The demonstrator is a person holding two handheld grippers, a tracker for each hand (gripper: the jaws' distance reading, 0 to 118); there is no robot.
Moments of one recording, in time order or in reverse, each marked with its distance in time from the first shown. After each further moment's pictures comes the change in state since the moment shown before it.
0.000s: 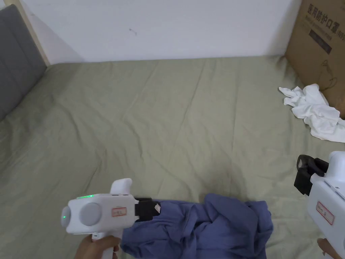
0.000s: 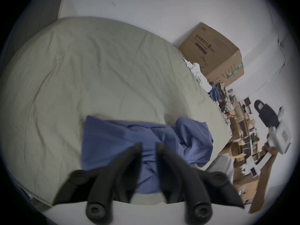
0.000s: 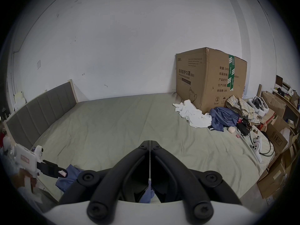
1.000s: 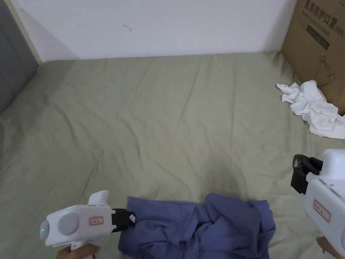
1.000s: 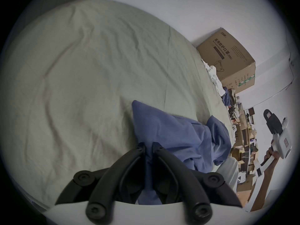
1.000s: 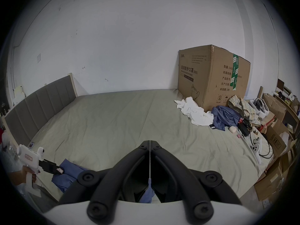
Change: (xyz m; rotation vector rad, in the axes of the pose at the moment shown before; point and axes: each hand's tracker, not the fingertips) left arm -0.066 -0.009 -0.010 -0.017 0.070 0.071; right arm -0.009 -0.002 -0.013 -0.040 -0.005 0.033
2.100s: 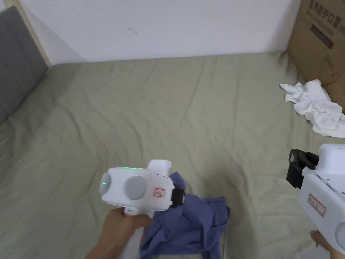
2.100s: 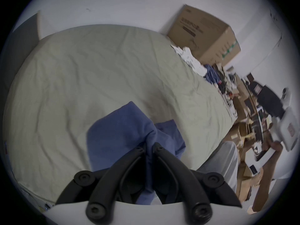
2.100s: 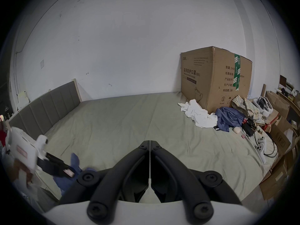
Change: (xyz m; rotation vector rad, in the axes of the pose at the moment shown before) left arm 0.189 0.023 -0.017 -0.113 0.029 -0.335; right arm 0.007 0.002 0.008 0.031 0.042 -0.035
